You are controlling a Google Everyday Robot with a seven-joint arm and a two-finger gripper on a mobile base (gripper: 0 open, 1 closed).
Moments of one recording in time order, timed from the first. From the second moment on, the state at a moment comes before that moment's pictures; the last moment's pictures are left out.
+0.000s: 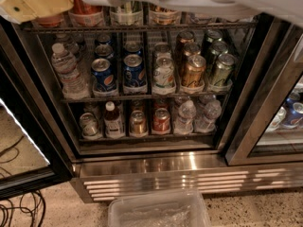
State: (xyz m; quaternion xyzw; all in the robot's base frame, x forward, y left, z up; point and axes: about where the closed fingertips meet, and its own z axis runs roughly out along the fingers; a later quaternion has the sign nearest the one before) arm 0.484 0.134 1.162 -0.47 0.58 0.15 0.65
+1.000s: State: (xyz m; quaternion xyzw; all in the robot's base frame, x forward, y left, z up) arm 0.435 0.230 1.093 -0.44 0.64 0.25 0.58
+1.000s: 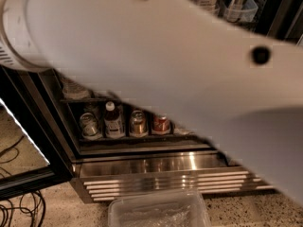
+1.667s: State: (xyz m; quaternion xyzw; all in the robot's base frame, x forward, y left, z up) arm 0.421 0.236 1.079 -0.39 0.67 0.25 0.58
